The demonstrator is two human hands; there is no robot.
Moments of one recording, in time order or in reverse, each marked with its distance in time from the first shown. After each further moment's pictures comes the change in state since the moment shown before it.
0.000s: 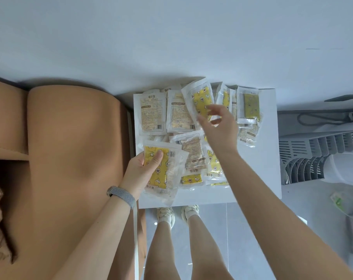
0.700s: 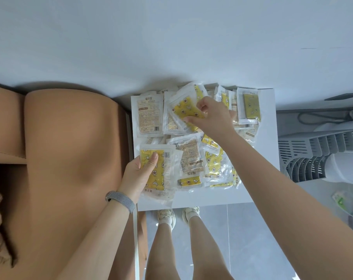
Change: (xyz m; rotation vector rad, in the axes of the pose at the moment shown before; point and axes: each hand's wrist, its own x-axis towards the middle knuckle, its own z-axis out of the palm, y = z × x) left_hand 0.002 -0.006 0.001 -0.027 0.043 -0.078; right_hand 0.038 -0.010 -0.001 -0.434 -0.238 -0.108
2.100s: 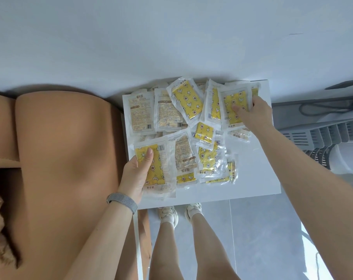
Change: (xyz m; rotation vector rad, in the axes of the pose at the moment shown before) left_hand -0.006 0.003 0.027 -0.171 0.054 -0.020; right_hand 0.025 0.123 -0.044 0.127 0.192 0.265
